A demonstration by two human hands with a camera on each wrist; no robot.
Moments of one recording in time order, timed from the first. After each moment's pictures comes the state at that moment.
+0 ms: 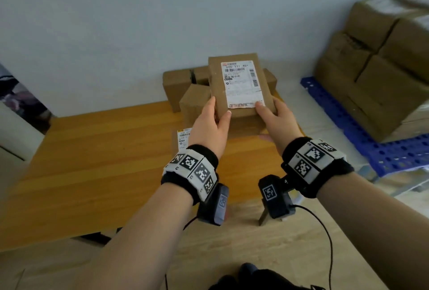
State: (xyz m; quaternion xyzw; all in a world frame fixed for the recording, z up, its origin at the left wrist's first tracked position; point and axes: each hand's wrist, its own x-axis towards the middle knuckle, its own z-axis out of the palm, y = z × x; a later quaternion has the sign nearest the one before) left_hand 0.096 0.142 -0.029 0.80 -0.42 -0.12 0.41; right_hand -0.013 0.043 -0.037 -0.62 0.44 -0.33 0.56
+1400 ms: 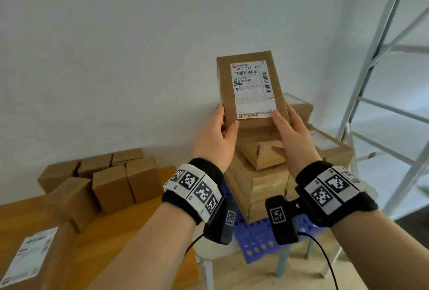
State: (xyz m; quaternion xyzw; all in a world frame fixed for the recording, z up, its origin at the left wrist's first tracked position) left_hand -0.205 -0.119 0.100 0.62 -0.57 -0.08 0.53; right_hand -0.342 -0.181 0.102 -0.55 0.35 -0.52 0.55
